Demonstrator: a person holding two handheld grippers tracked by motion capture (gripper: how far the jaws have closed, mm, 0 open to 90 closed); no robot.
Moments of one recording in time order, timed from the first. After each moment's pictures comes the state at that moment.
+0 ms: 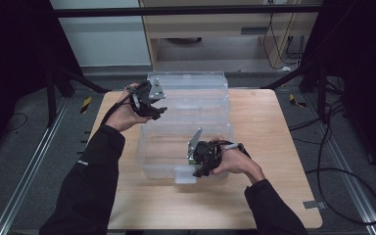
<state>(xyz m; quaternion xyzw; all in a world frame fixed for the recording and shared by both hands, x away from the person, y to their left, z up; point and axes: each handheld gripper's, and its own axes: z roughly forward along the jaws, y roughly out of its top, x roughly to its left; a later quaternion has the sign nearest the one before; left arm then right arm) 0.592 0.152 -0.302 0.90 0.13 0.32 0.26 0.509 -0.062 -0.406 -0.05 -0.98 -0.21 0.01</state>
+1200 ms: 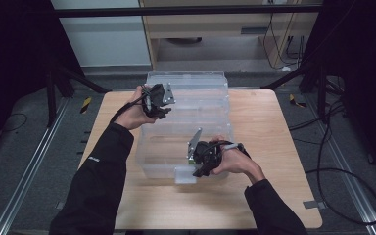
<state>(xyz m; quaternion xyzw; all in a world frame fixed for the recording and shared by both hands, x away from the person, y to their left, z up) 0.608 0.129 -0.321 0.92 0.09 0.32 0.20 0.509 -0.062 -0.406 -0.05 -0.98 -0.21 0.01</state>
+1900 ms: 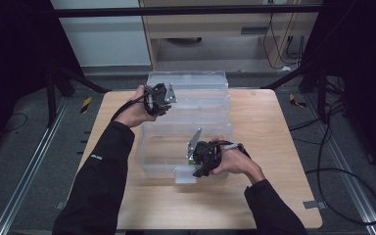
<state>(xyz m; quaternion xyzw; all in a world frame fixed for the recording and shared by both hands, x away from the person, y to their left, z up) 0.615 0.125 -0.321 0.93 0.08 0.32 0.18 0.509 -0.061 -0.406 -0.05 -0.98 -0.21 0.00</state>
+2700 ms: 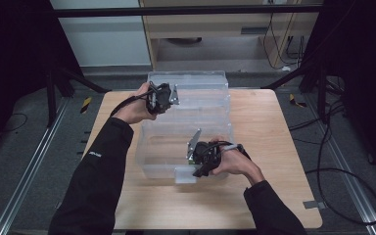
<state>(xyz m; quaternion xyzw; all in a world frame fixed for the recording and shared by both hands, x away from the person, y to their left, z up) 0.611 0.116 -0.310 0.94 0.03 0.30 0.13 0.508 -0.060 -0.406 -0.05 -0.98 -0.20 0.00</state>
